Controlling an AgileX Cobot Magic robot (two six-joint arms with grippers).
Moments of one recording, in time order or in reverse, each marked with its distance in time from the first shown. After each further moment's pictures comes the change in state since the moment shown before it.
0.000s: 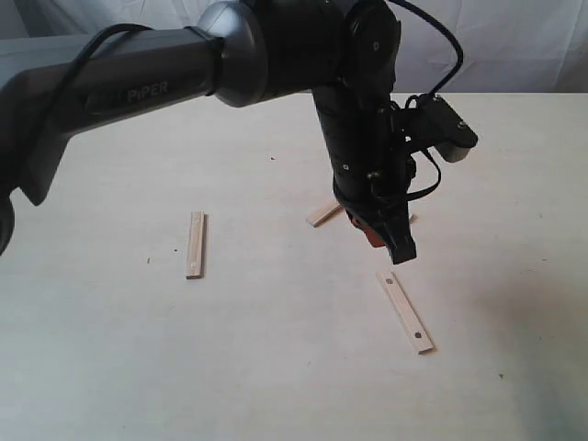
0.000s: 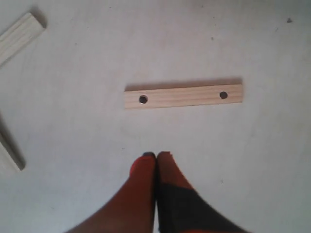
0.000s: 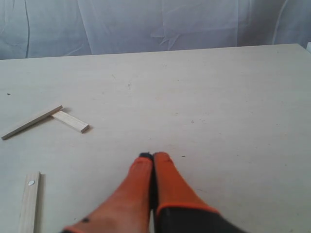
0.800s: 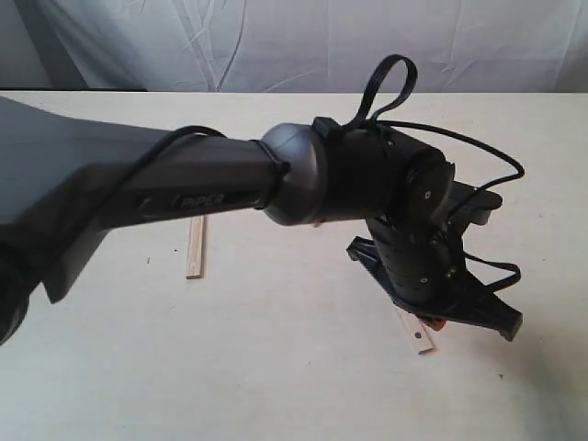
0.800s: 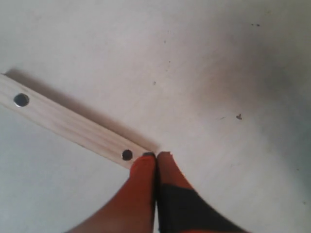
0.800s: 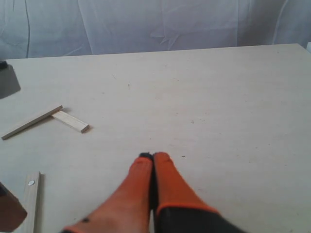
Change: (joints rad) left arm -0.181 0.010 0.235 -0.033 -0.372 -0.728; right arm 0.000 0.000 0.000 0.000 0.000 0.000
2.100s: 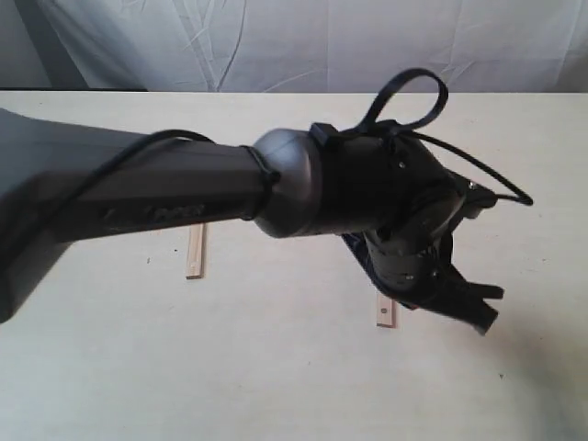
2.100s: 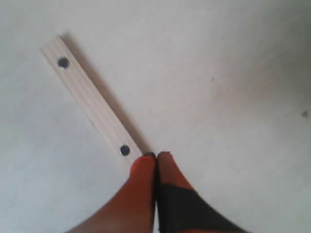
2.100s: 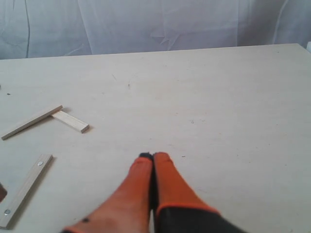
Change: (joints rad) left arm -0.040 -0.054 0.052 0.329 0.003 -0.189; right arm 0.000 0.000 0.000 0.000 0.000 0.000
